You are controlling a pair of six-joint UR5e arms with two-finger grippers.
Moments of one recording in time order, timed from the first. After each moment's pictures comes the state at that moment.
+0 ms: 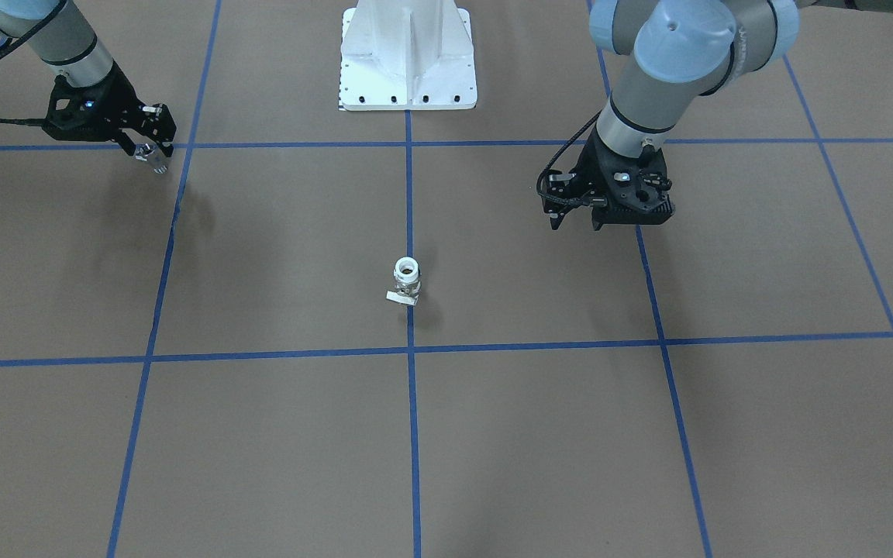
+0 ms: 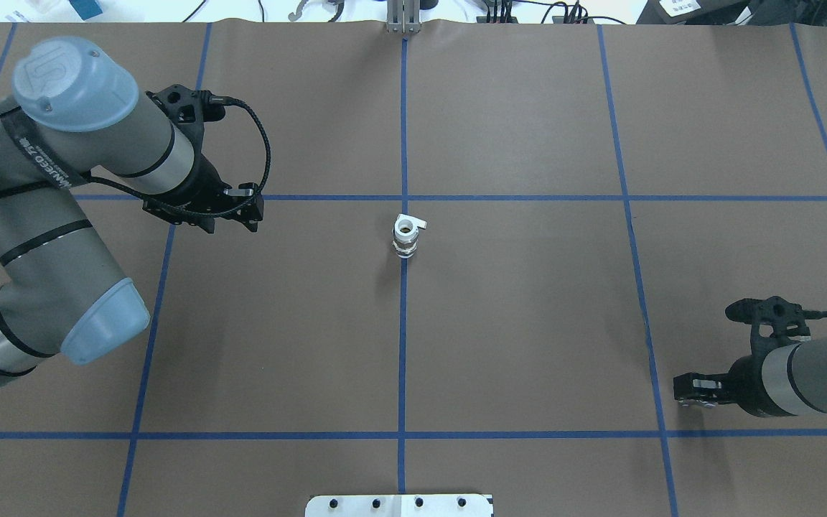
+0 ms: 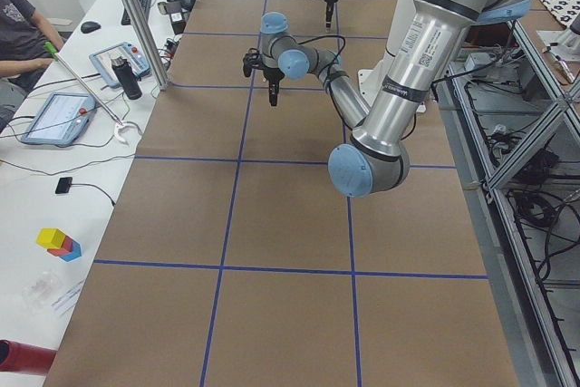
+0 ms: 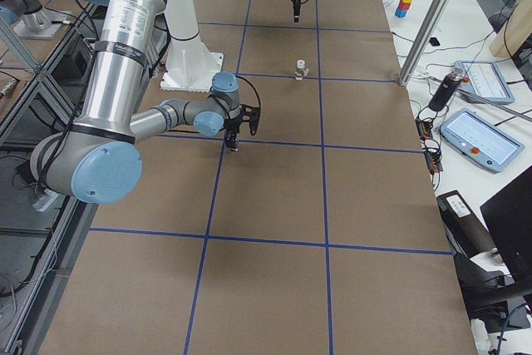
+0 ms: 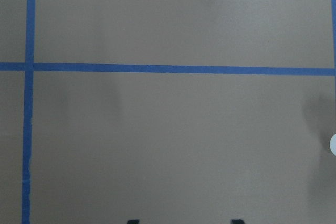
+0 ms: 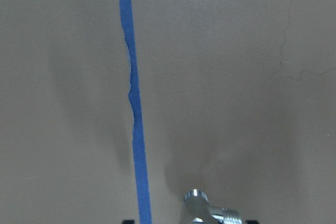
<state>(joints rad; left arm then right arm) -0.76 -2.05 -1.89 -1.55 -2.07 -1.05 0.42 -1.89 2.10 -0.99 1.85 1.39</state>
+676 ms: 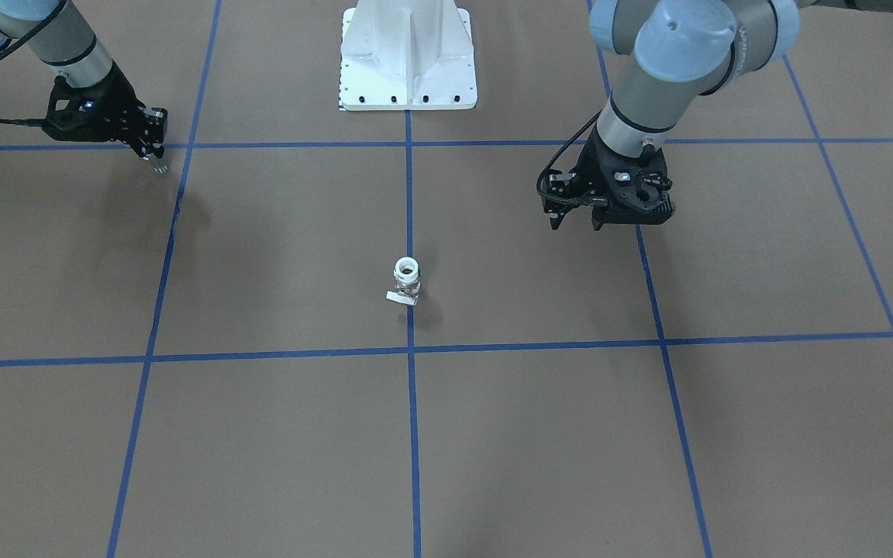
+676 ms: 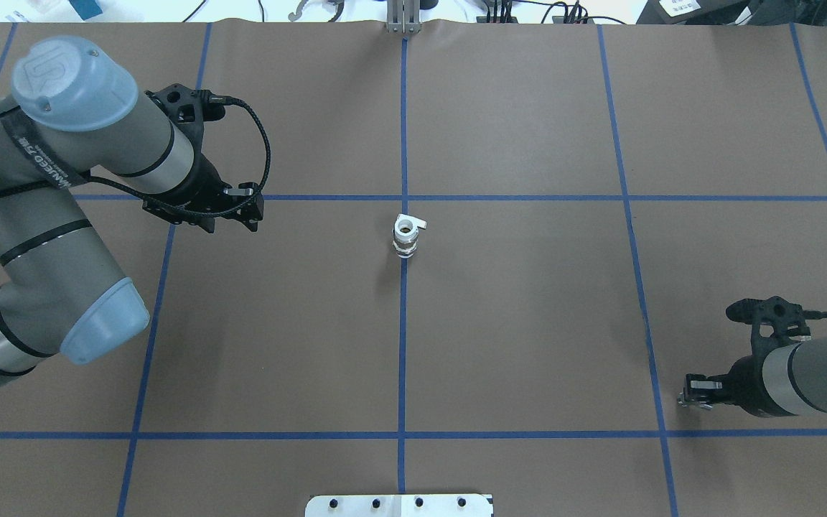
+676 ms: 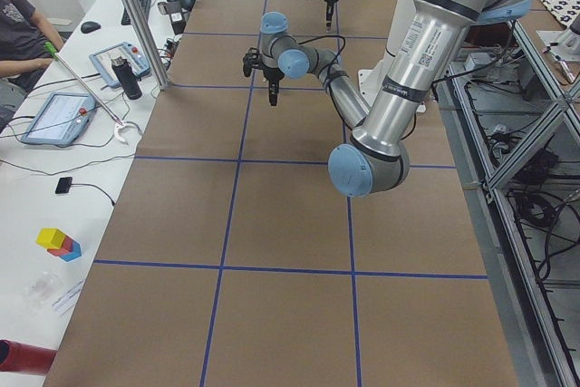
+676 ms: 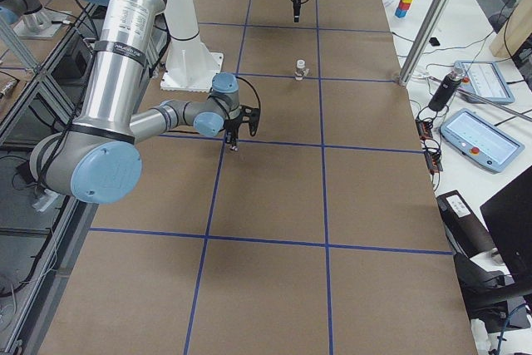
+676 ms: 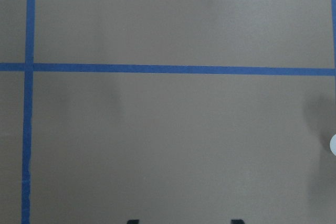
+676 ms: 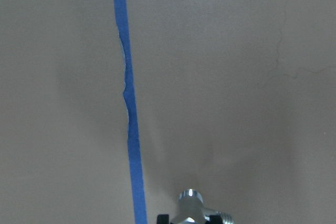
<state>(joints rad) -0.76 -2.05 -1.89 -1.55 -2.07 -1.05 0.43 -1.89 2.10 -0.99 1.87 1.39</state>
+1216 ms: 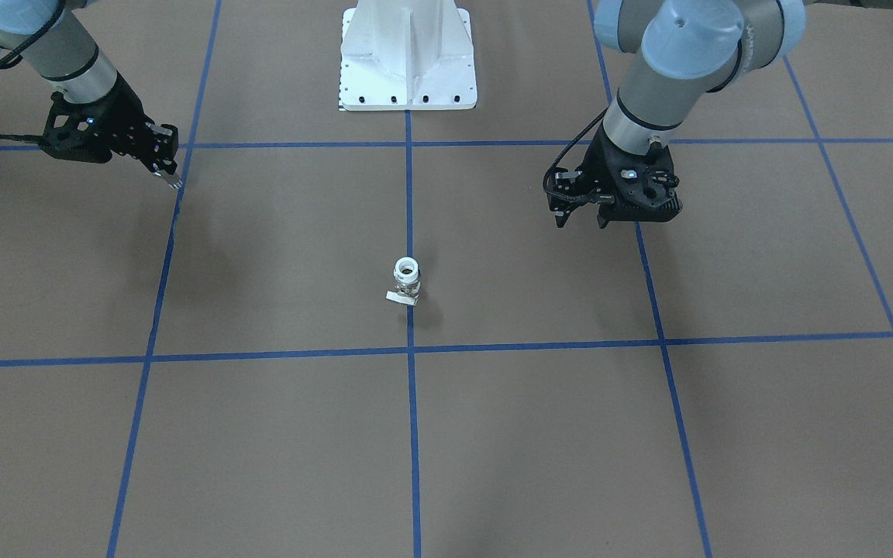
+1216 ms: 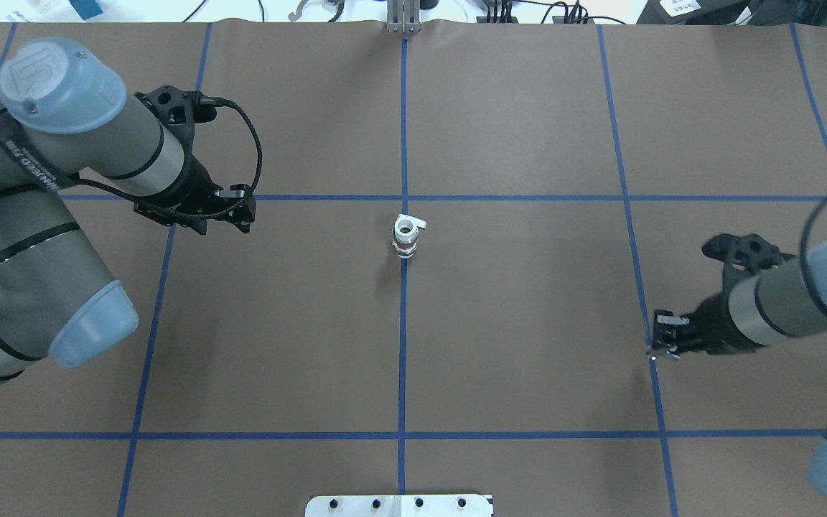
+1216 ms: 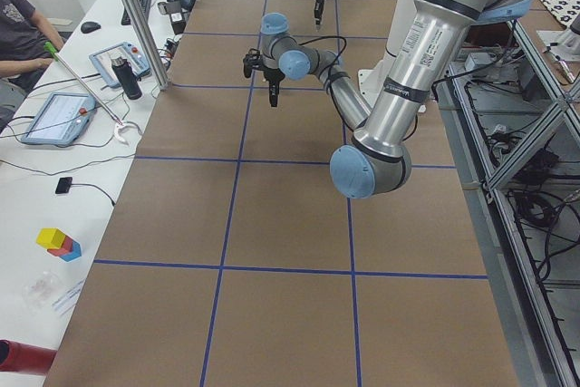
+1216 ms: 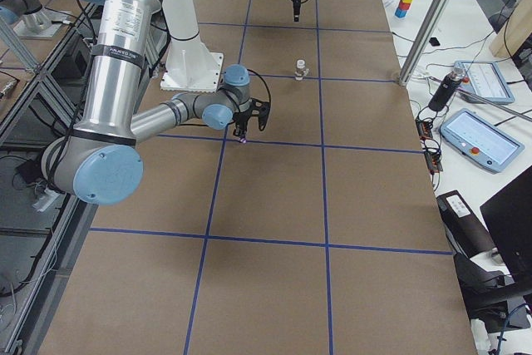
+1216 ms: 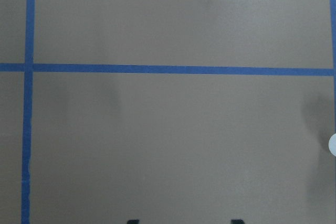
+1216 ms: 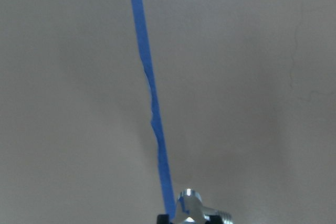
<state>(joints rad) -0.77 -2.02 -1.91 -1.55 -2.08 -1.04 0.62 -1.61 2.10 -1.30 2.02 1.38</state>
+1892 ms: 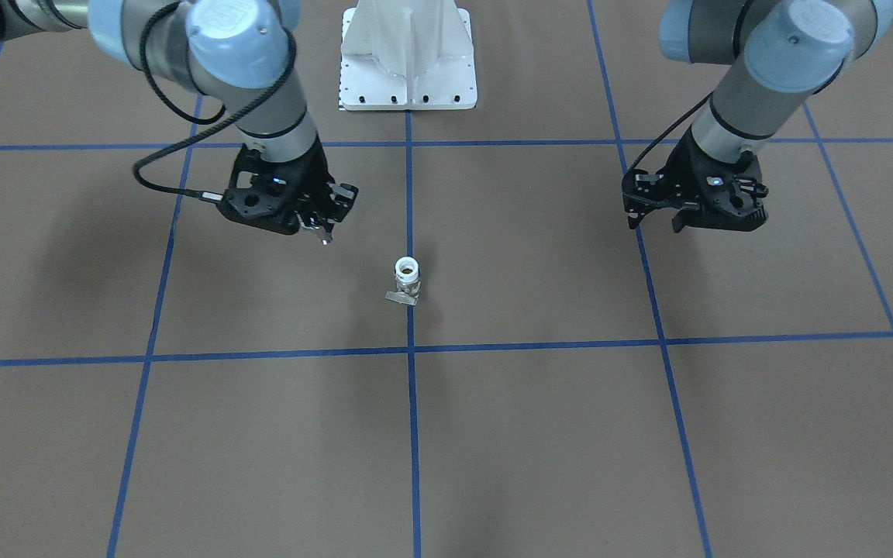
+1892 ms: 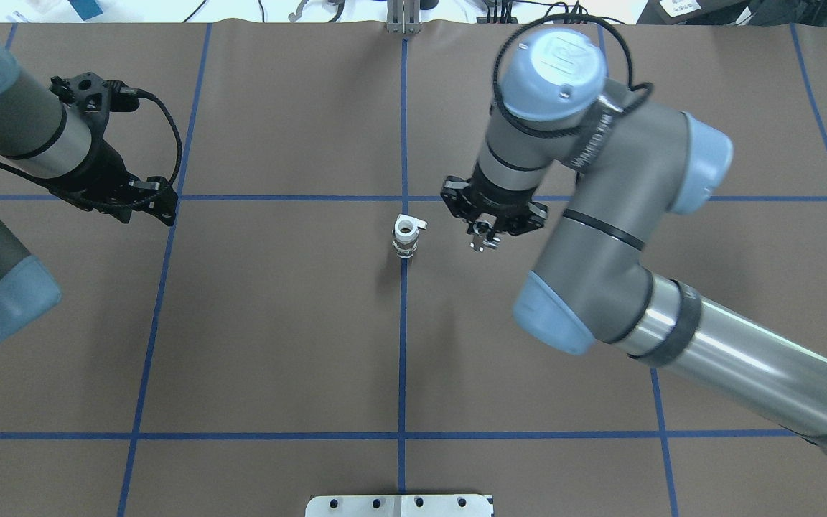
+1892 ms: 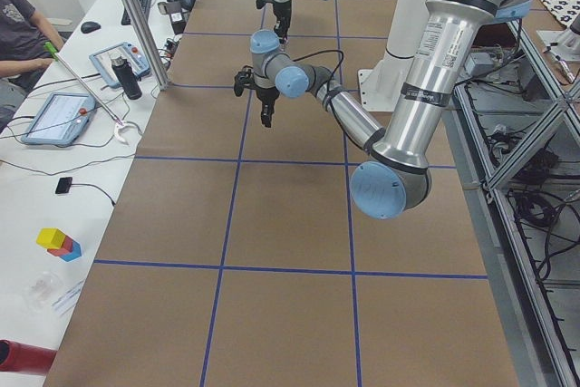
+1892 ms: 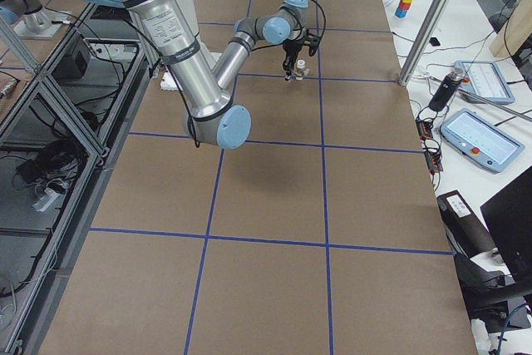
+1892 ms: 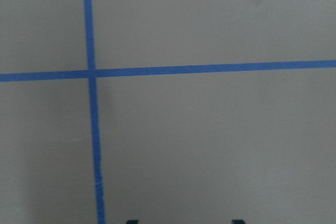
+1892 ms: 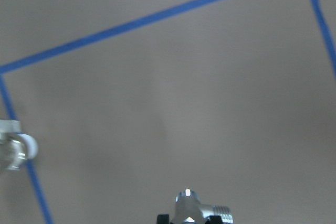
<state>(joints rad) -0.89 -1.88 -1.93 -1.55 -2.17 -0.81 0.67 -0.81 1.70 -1.77 2.04 1.42</state>
